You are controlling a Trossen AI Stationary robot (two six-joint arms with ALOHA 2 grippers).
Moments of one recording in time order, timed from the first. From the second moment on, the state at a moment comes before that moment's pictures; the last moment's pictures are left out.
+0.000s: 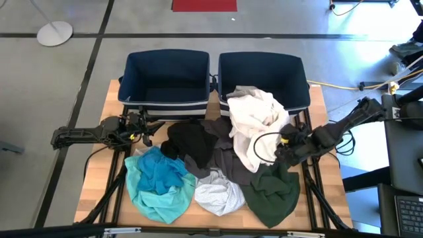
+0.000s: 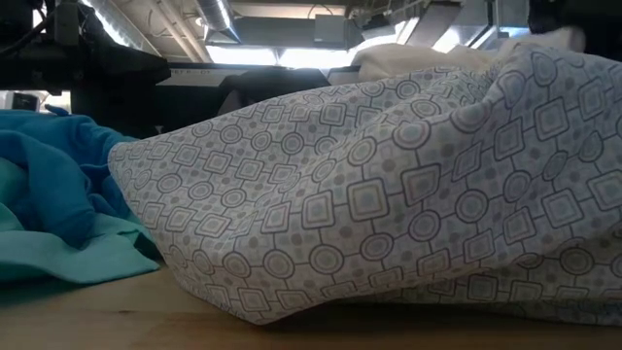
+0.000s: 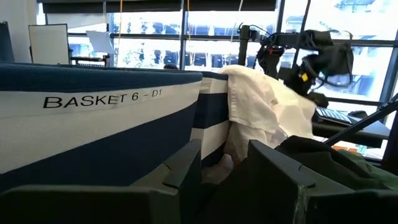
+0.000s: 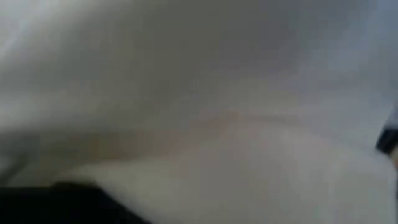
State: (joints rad) left arm 0.04 0.01 0.01 0.18 -0.30 -0.02; right arm 0.53 1.02 0.89 -1.27 0.55 1.20
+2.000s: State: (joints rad) left arm 0.04 0.01 0.01 0.20 -0.30 -0.02; right arm -0.12 1.06 1.43 -0.50 0.92 -0.39
